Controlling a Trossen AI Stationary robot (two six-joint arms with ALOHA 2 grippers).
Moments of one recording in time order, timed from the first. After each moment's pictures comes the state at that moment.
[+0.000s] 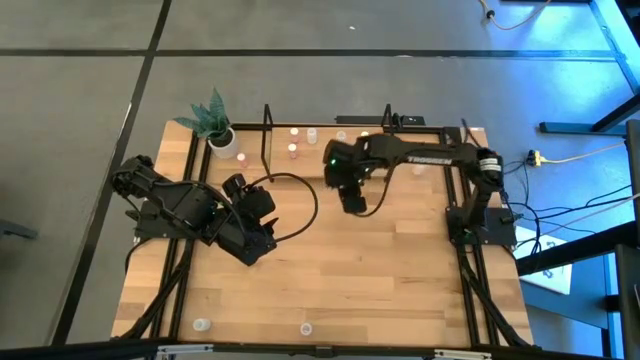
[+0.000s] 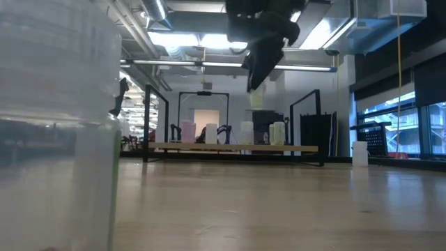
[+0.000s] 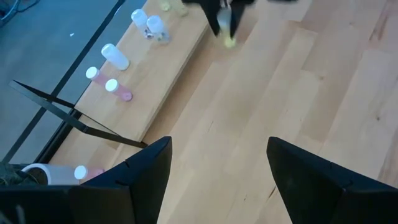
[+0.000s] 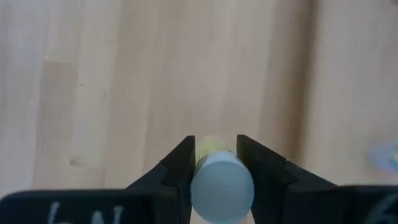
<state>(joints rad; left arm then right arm) -0.50 1.59 1.87 -1.56 -0.70 -0.91 -0.17 1.85 1.66 -1.04 -0.13 -0.27</state>
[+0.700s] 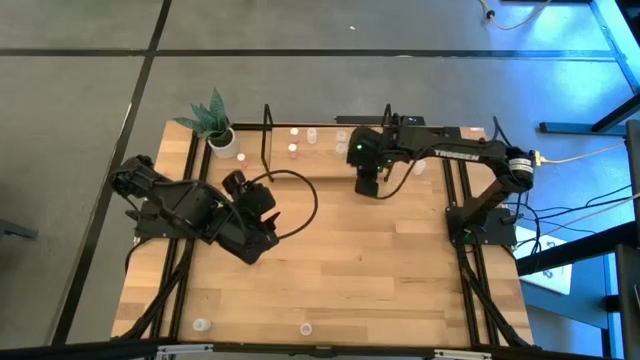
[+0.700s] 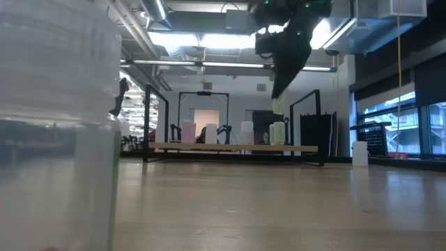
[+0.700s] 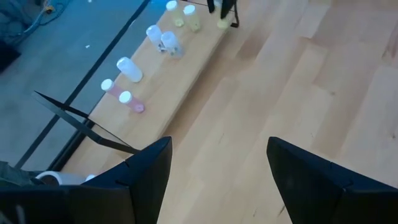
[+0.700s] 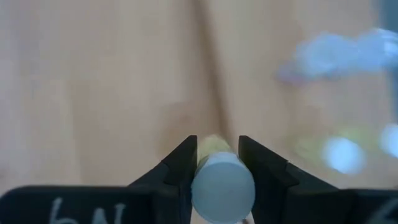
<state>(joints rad) -0.49 1.59 1.87 -1.56 -0.77 -0.91 -0.29 1.63 1.38 -0.90 0.05 -0.14</state>
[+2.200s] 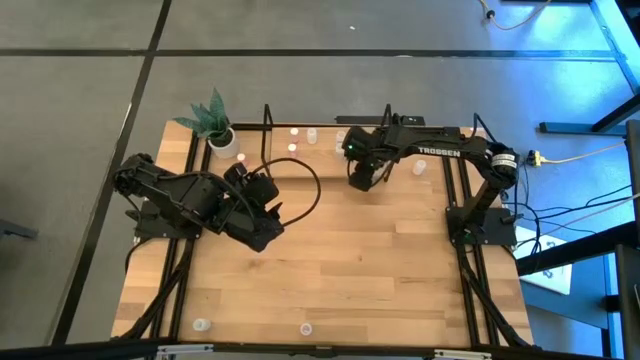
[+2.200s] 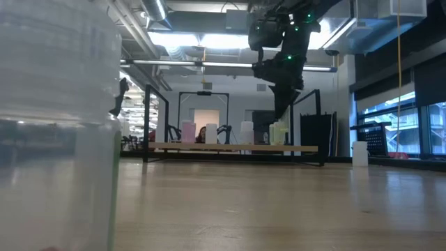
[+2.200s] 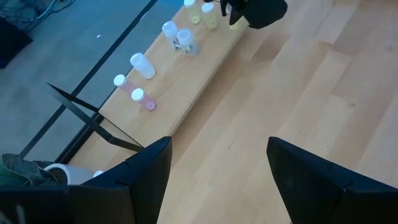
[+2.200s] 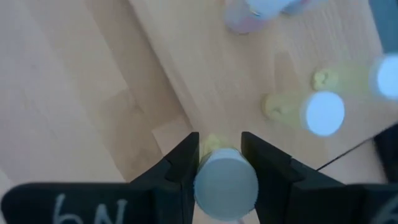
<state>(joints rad) -0.42 1.59 1.87 -1.56 -0.76 -0.91 -0.35 1.74 1.38 -0.92 0.19 0.04</state>
